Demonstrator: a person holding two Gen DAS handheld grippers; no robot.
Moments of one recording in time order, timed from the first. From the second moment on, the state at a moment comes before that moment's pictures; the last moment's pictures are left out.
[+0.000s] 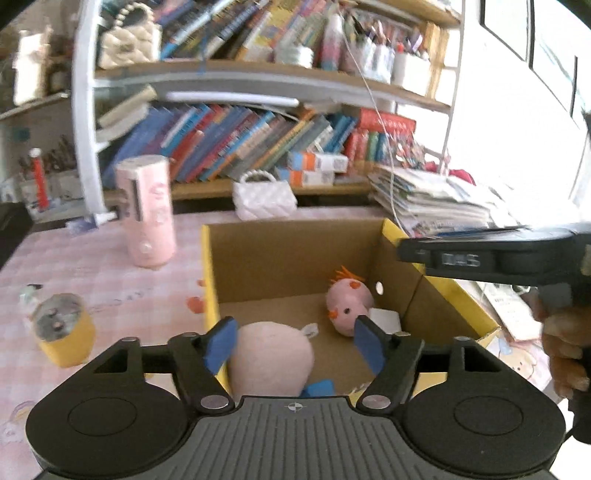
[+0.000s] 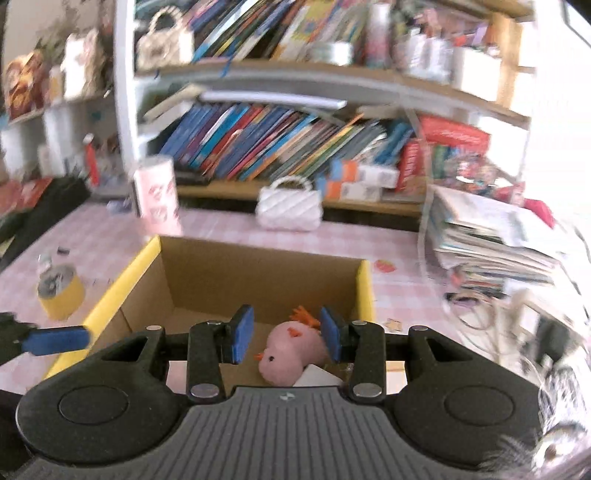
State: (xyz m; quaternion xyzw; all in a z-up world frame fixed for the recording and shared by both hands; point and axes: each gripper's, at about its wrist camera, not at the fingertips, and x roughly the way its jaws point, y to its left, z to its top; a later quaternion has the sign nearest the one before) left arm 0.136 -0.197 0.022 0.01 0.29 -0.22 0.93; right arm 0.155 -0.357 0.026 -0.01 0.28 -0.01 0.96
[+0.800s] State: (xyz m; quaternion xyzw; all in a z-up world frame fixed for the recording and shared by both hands) left arm 0.047 -0.074 0.005 -0.01 0.33 -0.14 0.93; right arm 0.015 -0.238 -0.019 0.02 0.34 -0.10 0.93
